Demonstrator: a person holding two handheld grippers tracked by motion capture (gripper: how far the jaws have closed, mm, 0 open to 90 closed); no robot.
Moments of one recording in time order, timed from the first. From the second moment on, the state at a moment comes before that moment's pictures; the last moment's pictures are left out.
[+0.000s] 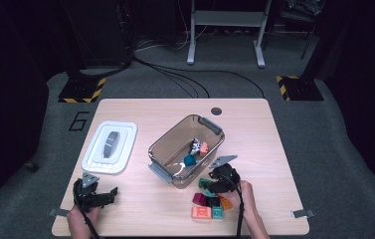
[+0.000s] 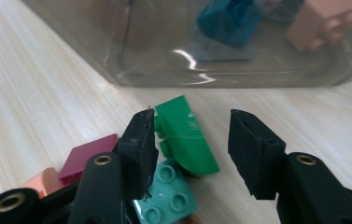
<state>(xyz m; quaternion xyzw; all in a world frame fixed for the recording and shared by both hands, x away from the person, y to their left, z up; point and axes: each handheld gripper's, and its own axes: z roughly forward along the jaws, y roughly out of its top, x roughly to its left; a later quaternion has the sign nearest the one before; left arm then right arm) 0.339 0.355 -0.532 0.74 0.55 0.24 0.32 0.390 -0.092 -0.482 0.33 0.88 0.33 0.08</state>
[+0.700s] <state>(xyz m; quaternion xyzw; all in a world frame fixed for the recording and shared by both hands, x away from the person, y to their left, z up) 0.339 0.355 -0.532 0.74 0.55 0.24 0.32 0.391 -0.100 -0.488 0.34 0.87 0.34 0.11</state>
